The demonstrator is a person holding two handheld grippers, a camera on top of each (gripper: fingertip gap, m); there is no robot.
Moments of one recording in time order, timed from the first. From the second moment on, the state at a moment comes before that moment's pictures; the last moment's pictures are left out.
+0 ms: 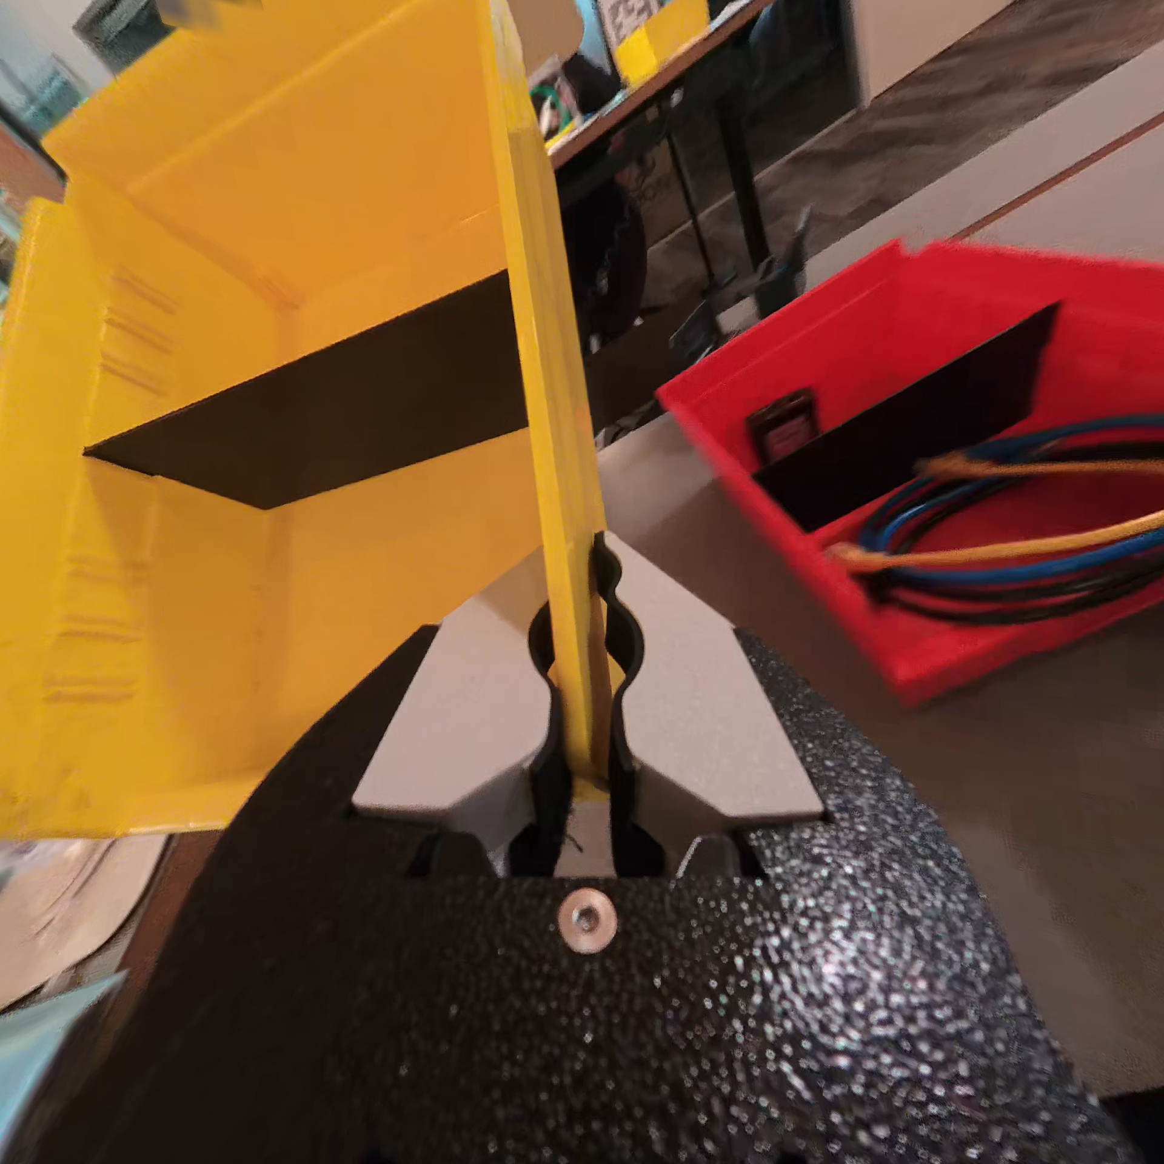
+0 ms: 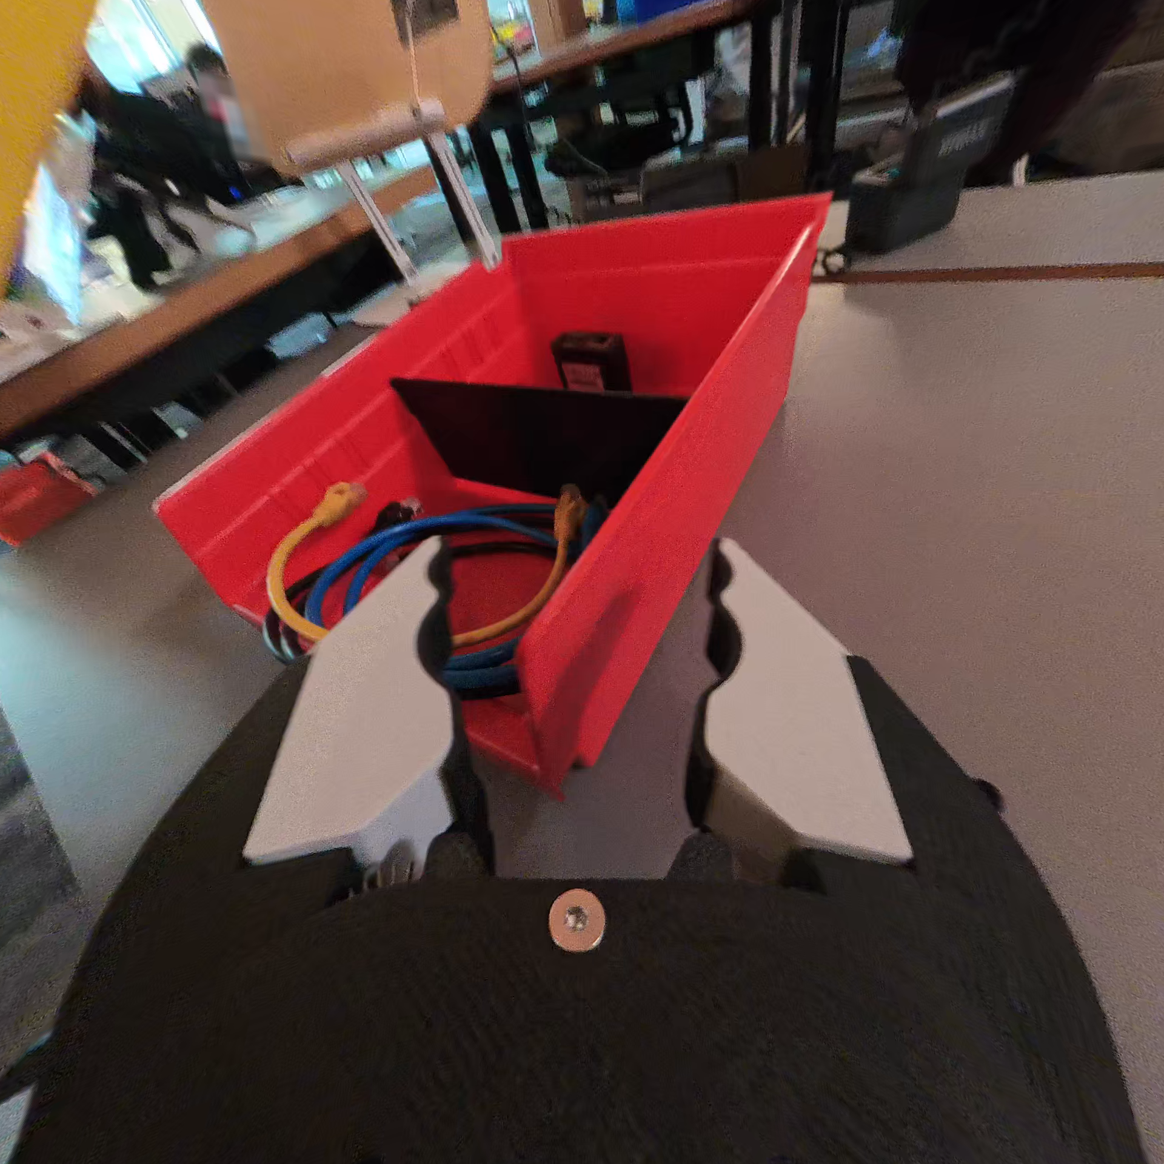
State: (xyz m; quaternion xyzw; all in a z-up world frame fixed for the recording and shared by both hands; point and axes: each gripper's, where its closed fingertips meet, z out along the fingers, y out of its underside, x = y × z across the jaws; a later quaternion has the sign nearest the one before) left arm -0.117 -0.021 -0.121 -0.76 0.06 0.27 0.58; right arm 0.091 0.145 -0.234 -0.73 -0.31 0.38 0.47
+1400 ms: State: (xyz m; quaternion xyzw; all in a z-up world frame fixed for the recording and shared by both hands) left arm 0.388 0.226 -0.275 -0.78 0.43 -0.08 0.44; right arm 0.507 0.237 -0.130 -0.60 -0.01 0.08 0.80
